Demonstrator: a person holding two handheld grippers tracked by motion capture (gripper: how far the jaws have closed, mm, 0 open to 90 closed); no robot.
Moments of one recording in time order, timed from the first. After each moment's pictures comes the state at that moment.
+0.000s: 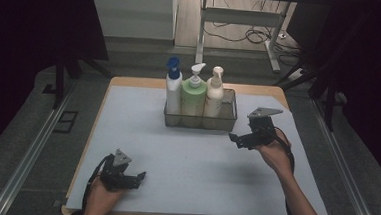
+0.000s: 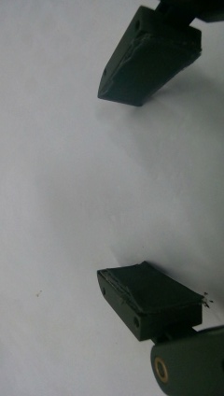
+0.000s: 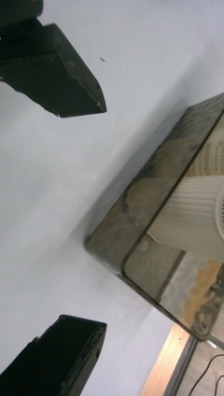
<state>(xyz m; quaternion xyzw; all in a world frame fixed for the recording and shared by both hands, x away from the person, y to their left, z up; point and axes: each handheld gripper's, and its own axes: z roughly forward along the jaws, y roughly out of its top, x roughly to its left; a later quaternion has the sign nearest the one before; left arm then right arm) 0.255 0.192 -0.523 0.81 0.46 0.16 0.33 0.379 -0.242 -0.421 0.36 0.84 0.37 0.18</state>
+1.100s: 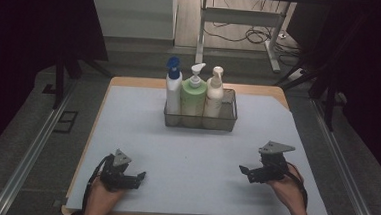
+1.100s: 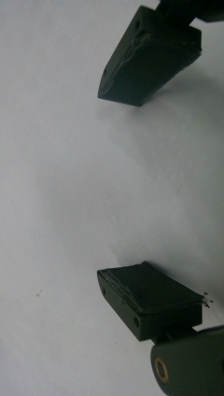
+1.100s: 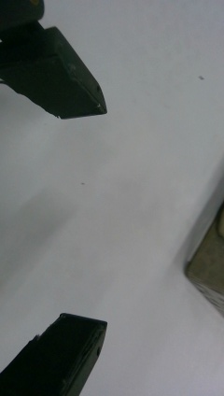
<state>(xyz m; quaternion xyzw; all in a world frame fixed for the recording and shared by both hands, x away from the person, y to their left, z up) 0.255 0.192 -0.524 0.81 0.46 0.17 0.33 0.306 -0.282 -0.476 0.36 0.84 0.36 0.17</state>
